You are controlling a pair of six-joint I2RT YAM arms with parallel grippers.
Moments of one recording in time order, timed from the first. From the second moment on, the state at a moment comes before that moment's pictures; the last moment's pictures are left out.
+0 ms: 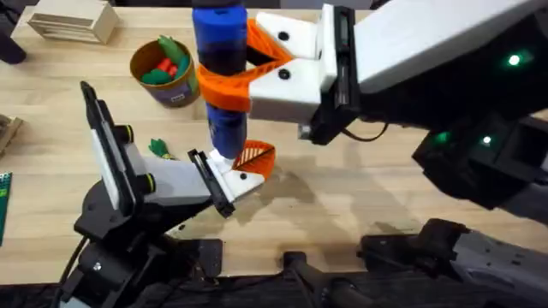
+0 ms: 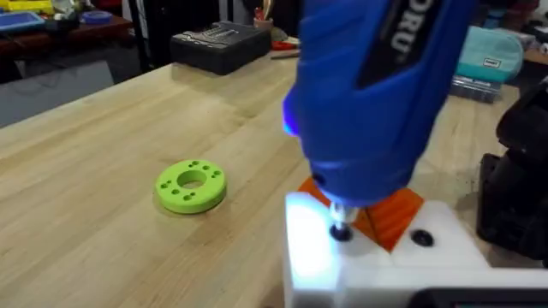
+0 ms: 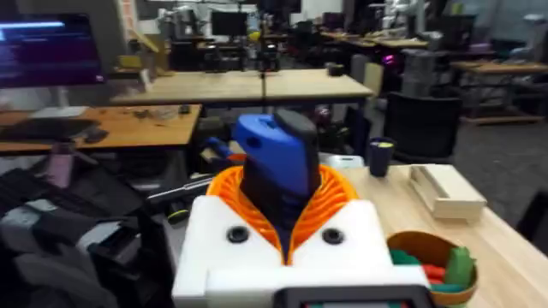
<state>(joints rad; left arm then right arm) -0.45 0.01 0.02 -0.05 0.58 -0.05 0.78 1.07 0.73 0.59 -0.64 0.12</state>
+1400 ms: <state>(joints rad) -0.45 0.01 0.02 -0.07 0.59 -0.05 0.69 1.07 0.92 0.33 -0.67 0.19</state>
